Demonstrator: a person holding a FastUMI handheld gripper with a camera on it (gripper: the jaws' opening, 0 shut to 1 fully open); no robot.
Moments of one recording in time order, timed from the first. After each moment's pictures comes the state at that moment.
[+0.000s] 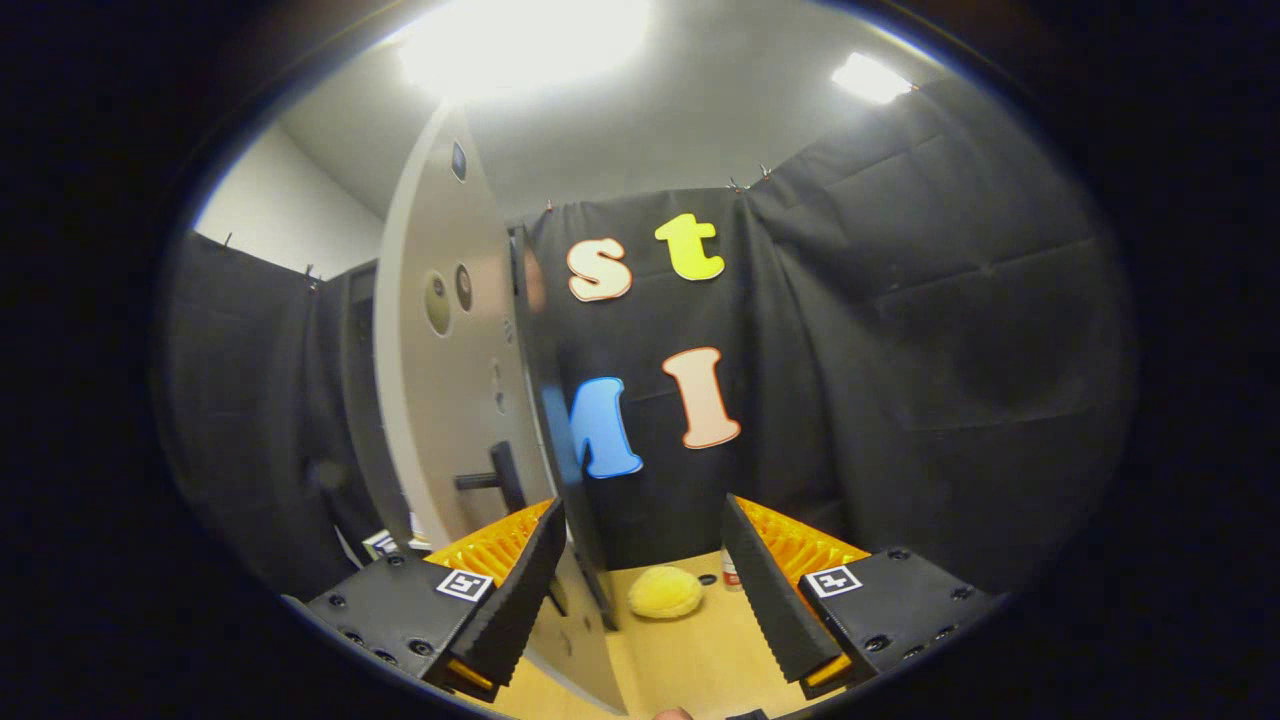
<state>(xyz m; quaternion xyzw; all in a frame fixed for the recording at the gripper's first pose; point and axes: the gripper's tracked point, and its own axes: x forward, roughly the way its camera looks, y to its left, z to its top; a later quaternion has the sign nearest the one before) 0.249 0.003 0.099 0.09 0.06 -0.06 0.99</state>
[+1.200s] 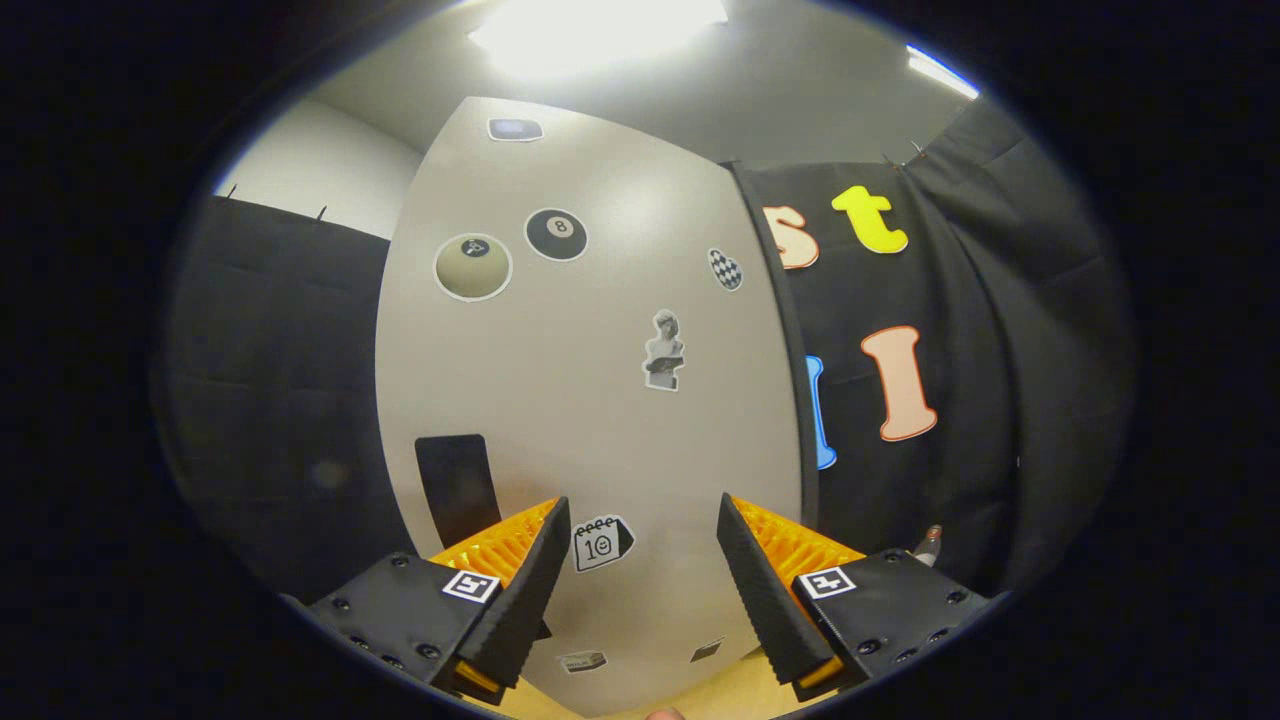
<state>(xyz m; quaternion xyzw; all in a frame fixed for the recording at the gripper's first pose) 0.330 0.282 0.097 0.10 0.04 0.17 0.98</state>
